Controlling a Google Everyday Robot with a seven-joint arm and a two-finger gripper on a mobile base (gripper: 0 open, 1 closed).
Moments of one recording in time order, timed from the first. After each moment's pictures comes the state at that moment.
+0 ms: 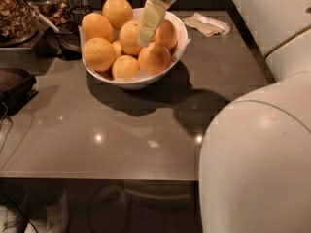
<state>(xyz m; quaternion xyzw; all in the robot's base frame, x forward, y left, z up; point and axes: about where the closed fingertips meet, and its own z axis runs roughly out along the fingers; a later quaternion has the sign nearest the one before) 0.663 -0.012 0.991 -0.58 0.79 0.03 0.19</state>
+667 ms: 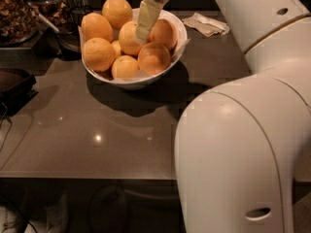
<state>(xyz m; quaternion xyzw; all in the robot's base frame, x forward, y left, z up) 0.687 0.004 0.984 -0.59 0.78 0.03 0.19</state>
